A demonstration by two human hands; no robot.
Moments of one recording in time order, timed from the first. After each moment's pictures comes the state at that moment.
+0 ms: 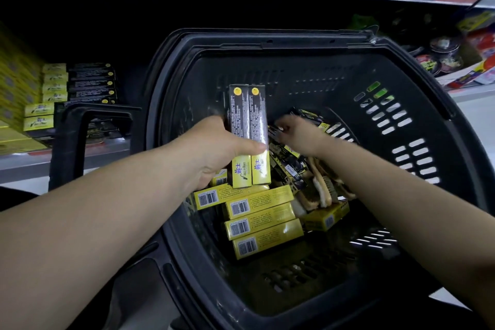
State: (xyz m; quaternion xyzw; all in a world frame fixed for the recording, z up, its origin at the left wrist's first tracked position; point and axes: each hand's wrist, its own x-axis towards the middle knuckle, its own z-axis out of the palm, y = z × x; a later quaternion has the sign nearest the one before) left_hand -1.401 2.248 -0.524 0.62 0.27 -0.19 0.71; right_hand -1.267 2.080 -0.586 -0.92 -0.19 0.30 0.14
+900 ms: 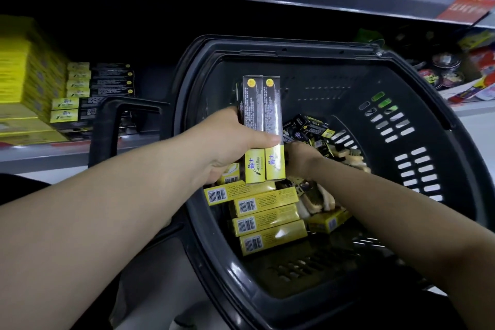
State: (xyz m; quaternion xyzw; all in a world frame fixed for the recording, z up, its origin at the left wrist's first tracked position) left_hand -1.415 2.256 -0.500 0.60 0.22 -0.16 0.75; right_hand -1.284 2.079 -0.631 -0.93 -0.21 0.29 -0.07
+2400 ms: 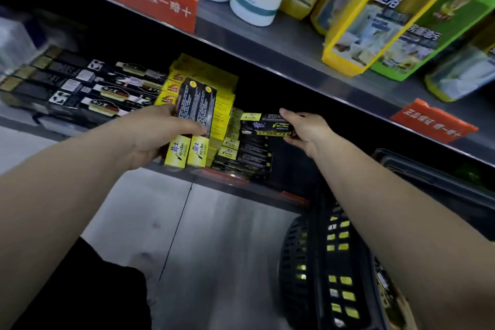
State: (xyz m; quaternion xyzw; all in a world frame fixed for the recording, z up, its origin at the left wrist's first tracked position) left_hand -1.572 2.552 -0.507 0.58 0.42 0.01 0.70; right_hand -1.335 2.430 -0.538 -0.82 -0.05 0.32 0.47
